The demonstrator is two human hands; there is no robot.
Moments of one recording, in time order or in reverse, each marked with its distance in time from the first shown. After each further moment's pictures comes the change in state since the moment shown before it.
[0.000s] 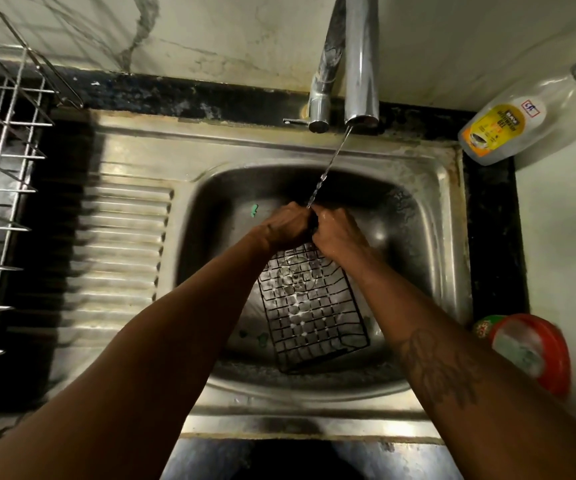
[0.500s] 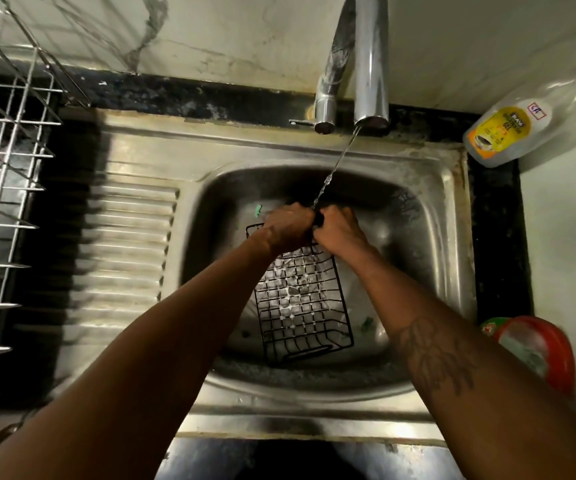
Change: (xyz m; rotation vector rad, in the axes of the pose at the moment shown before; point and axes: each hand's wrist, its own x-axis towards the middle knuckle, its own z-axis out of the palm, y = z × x) left_hand -0.005 0.006 -0.008 0.194 -0.003 -0.027; right_hand 0.014 0.000 0.013 0.179 -0.049 0.192
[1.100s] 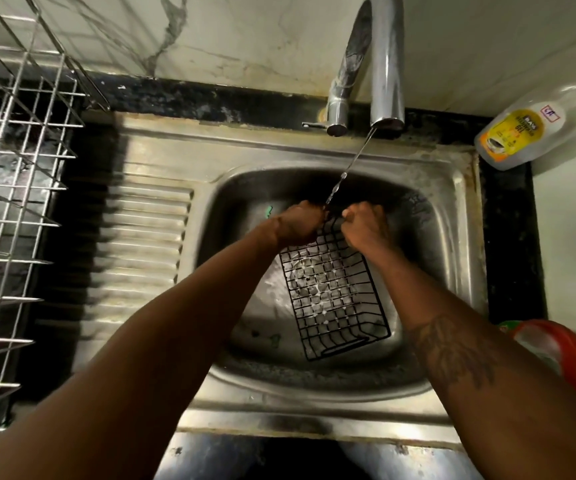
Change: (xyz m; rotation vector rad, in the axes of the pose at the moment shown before) left_hand 0.000 -0.010 -0.010 -0.040 -0.091 0.033; right_hand 0.004 0.021 -0.018 -0.080 0.149 0.059
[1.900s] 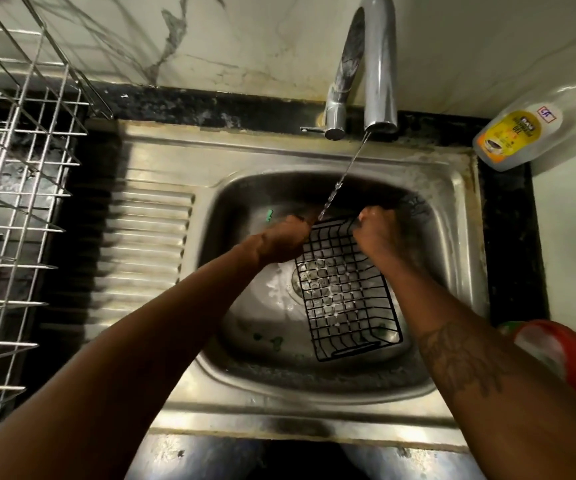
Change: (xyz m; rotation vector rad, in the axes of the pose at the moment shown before) left_hand -0.022 -0.015 0.021 -0.116 0.031 -0.088; right_hand -0.008 0.013 -0.010 -0.023 0.080 0.053
